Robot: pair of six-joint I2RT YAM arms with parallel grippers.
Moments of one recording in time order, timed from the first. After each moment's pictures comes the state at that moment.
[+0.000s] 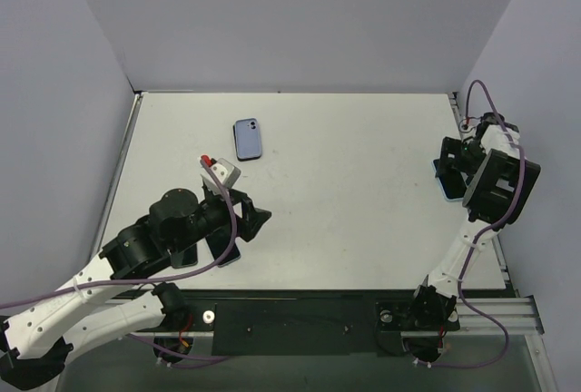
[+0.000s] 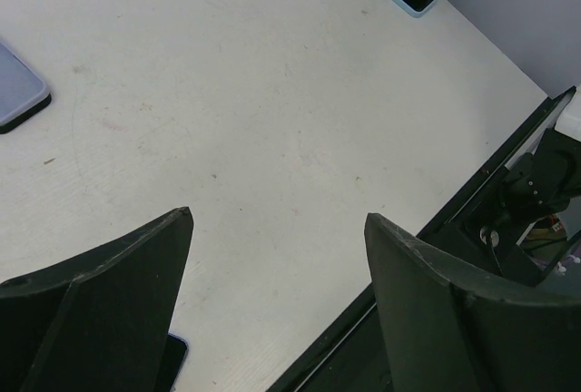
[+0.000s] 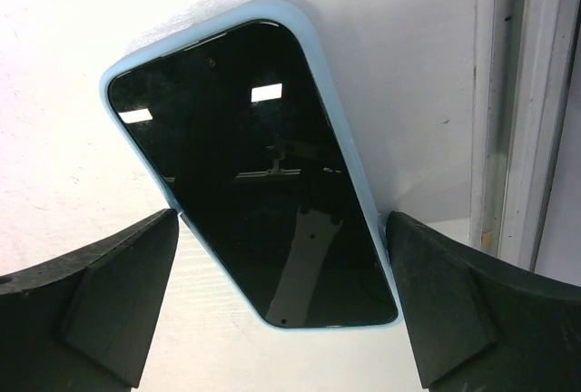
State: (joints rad) left arm -0.94 0.73 0.91 -0.45 -0.13 -0.31; right arm -0.44 2.18 1.68 -0.84 -0.11 -0.17
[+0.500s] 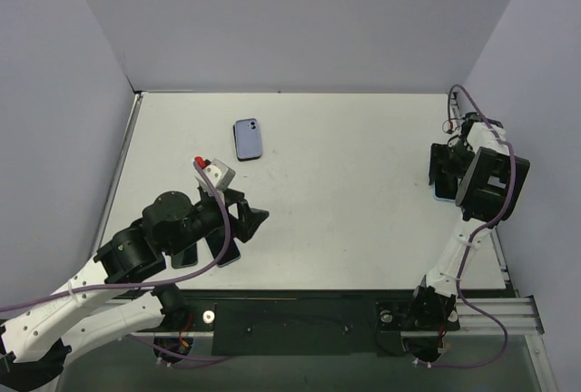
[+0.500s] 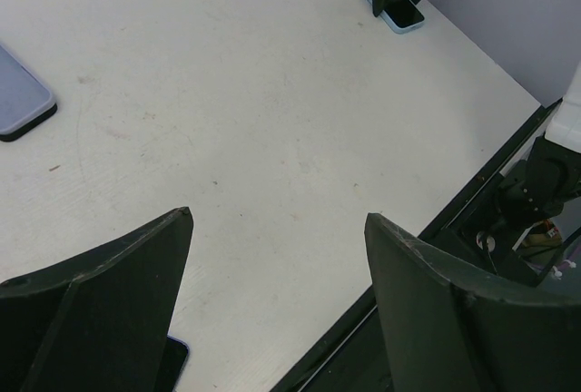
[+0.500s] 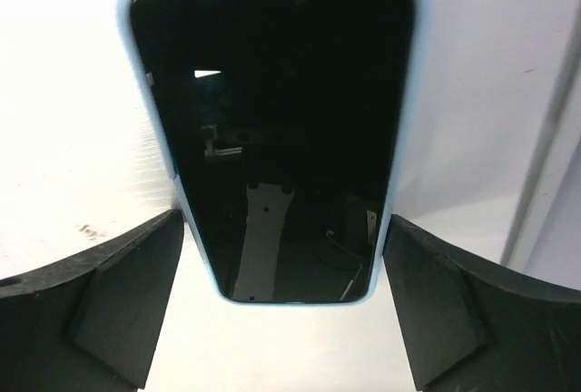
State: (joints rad) left arm -0.95 0.69 0.90 -0.45 -0.15 -0.30; right arm -0.38 2.17 1.65 -0.90 0.00 -0.17
